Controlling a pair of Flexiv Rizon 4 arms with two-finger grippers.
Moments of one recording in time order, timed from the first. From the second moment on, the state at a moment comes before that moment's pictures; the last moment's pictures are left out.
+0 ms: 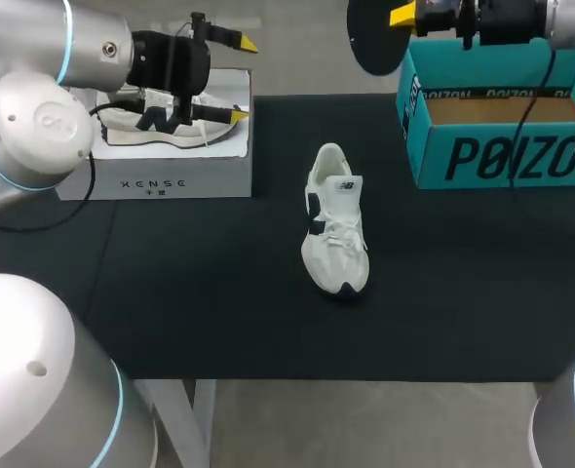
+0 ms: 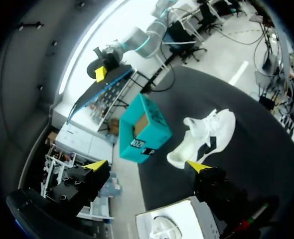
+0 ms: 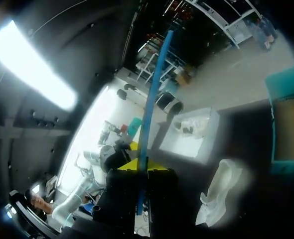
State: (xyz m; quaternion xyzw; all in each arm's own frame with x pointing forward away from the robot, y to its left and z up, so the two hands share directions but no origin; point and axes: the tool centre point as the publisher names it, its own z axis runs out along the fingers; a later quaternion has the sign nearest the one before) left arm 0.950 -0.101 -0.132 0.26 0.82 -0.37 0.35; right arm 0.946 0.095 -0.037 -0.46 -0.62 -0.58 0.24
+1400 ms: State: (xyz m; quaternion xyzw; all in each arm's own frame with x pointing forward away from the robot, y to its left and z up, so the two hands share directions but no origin) left arm 0.951 -0.101 -0.132 0.26 0.82 -0.37 0.35; right arm 0.972 0.103 -0.054 -0.37 -0.72 -0.57 0.15
